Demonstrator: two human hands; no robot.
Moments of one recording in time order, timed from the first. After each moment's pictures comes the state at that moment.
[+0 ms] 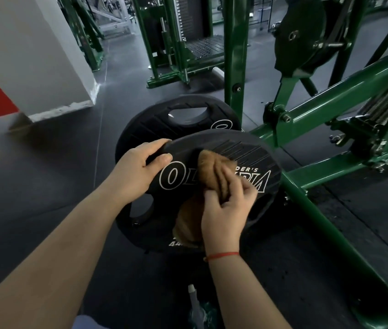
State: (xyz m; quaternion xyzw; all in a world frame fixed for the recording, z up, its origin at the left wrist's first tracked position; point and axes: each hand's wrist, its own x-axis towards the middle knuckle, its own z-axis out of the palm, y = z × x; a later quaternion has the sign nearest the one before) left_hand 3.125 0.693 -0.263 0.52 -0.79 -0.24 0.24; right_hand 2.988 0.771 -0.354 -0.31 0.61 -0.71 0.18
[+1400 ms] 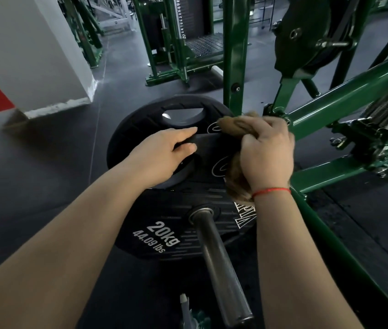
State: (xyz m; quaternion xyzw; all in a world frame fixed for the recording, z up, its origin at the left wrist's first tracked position) left_hand 3.065 0.673 -0.242 0.51 -0.82 -0.19 0.14; right_hand 2.881 0.714 -0.285 -0.45 0.73 -0.50 0.08
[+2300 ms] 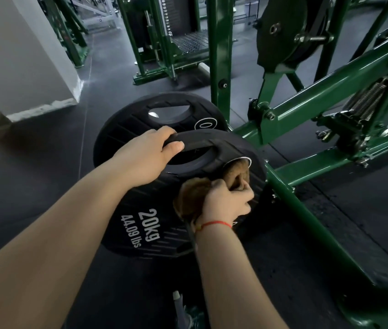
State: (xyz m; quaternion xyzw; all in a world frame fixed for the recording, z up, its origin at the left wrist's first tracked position) left_hand 3.059 0.672 -0.239 0.53 -0.83 -0.15 0.06; right_hand 2.954 0.728 -0.345 0.05 0.66 -0.66 0.35
